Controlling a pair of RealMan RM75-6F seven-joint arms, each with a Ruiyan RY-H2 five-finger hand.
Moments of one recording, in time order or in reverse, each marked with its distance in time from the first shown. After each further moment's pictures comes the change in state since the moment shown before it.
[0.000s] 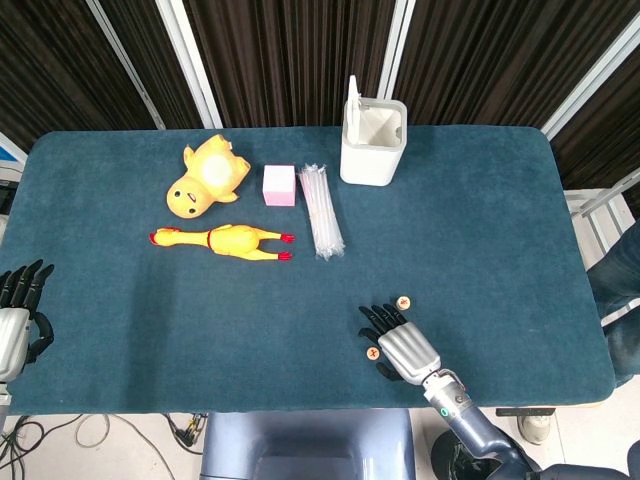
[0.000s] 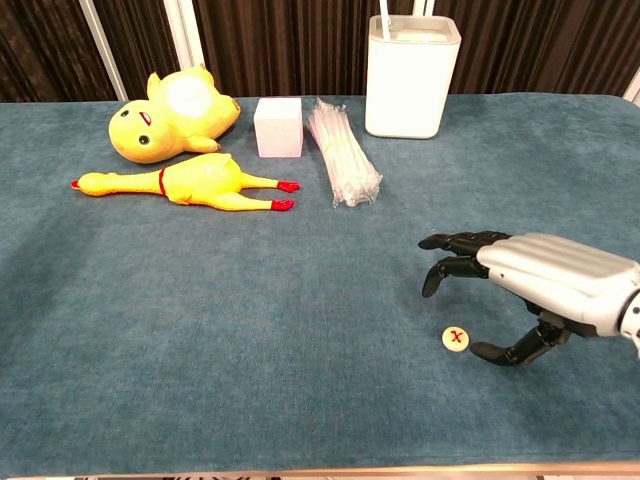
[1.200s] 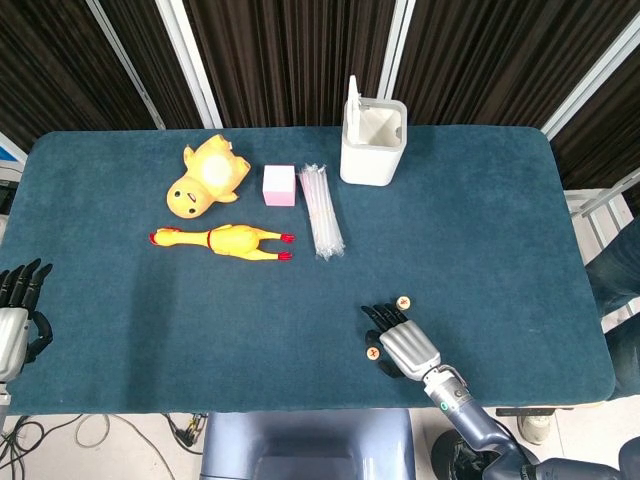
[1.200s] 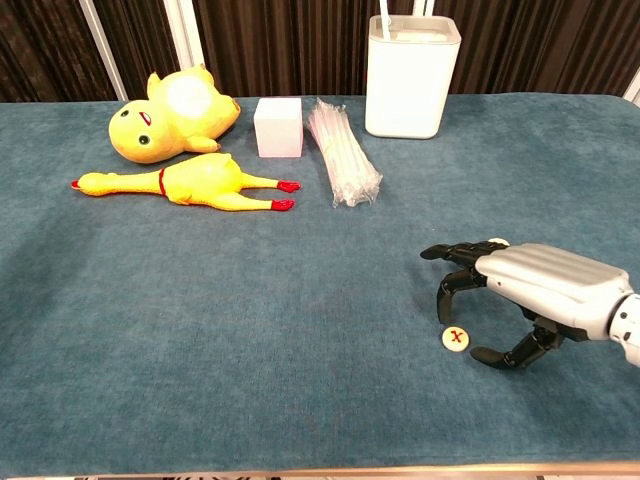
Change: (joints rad) left arm 0.002 -0.004 -0.002 0.002 0.001 0.008 0.008; right arm -0.002 -0.034 0.018 0.100 -0.024 -0.050 0.073
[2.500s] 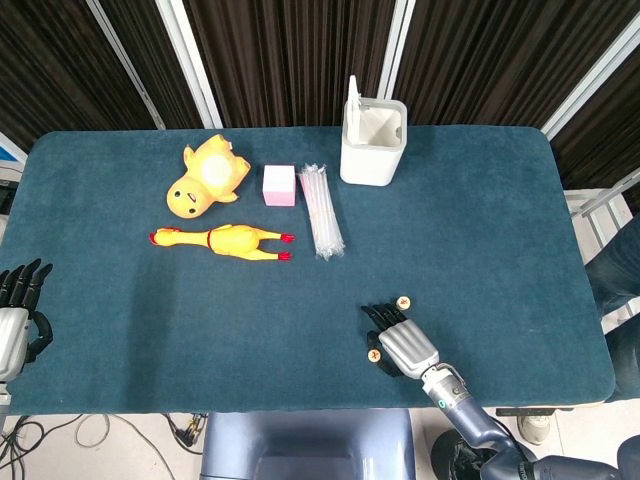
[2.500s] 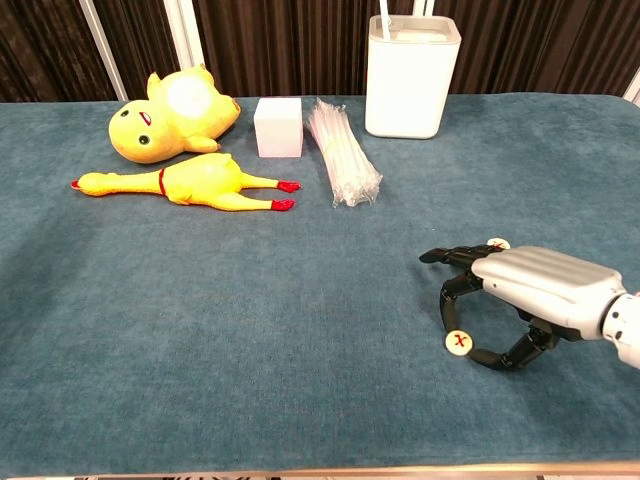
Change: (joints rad) left arm 0.000 -0.001 -0.001 0.000 -0.001 0.000 0.002; right arm 0.005 -0.004 0.015 0.002 0.023 -0.034 -0.019
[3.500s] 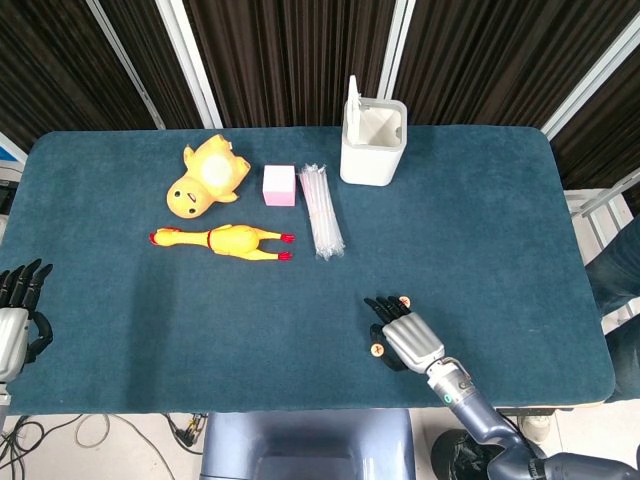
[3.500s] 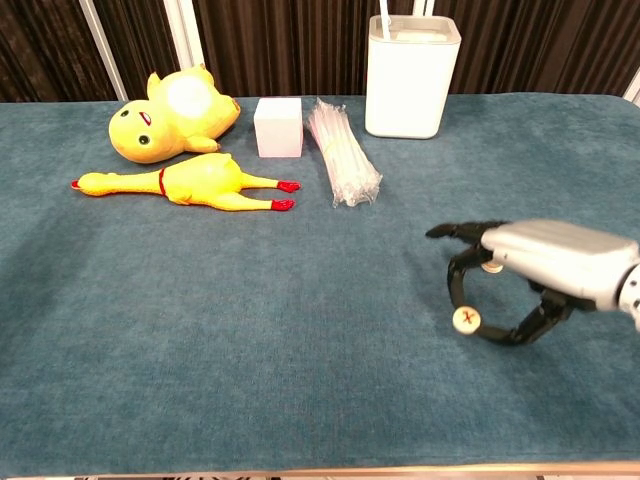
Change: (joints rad) left arm 0.000 0.003 0.001 -0.002 0.002 -0.001 -0.005; right arm 0.017 0.093 0.037 -0.101 0.027 -0.011 -0.007
